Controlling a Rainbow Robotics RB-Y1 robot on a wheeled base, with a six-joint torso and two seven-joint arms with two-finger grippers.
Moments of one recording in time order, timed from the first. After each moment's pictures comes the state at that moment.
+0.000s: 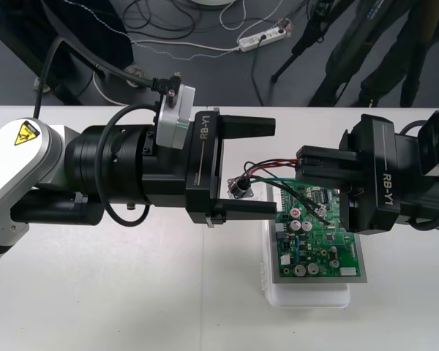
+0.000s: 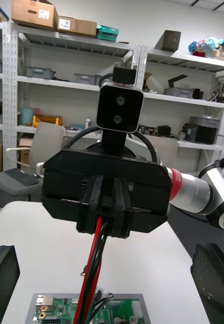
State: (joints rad) right arm -0.10 -0.35 -0.19 -2.10 1.08 -1.38 -0.23; left arm -0.45 0.67 -0.47 -1.98 -0.90 -0.87 0.18
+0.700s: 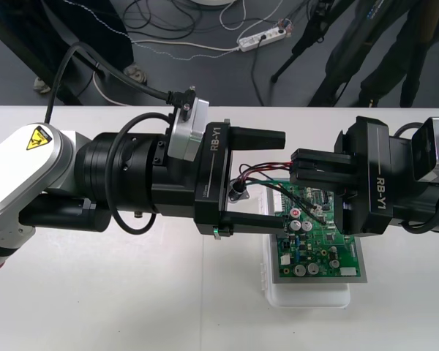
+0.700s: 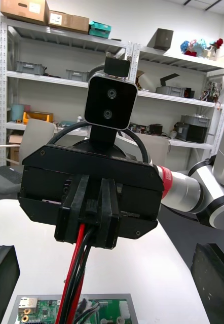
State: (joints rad) right arm -0.09 -0.35 -0.16 -2.10 1.08 -1.37 -0.18; left arm -0.46 0.67 -0.51 -1.98 -0.90 -0.87 0.18
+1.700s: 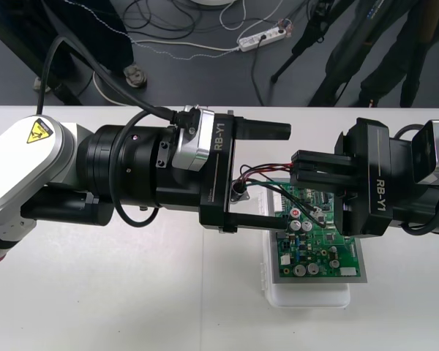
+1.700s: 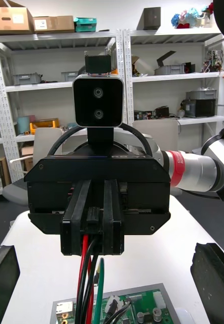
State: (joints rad) right arm -0.09 -0.35 -0.16 -2.10 1.08 -1.37 -0.17; left arm -0.49 0.67 -0.51 -1.98 -0.94 -0.87 0.02
